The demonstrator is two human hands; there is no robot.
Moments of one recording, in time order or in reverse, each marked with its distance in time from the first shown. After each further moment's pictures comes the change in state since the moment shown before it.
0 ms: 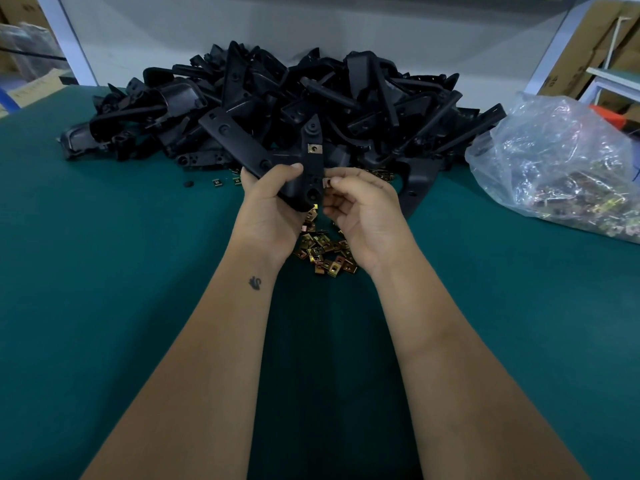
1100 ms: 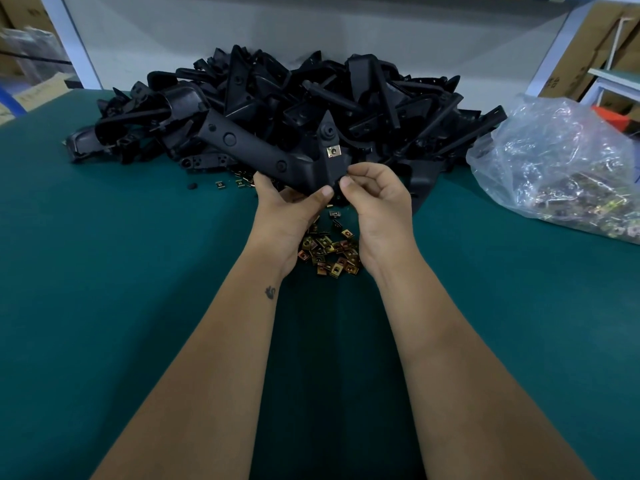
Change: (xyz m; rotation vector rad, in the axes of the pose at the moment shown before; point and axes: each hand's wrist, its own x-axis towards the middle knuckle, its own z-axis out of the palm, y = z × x) left_hand -0.001 -0.014 -0.007 0.471 0.020 0.028; right_hand 0.006 0.008 -0.010 -0.235 0.194 -0.220
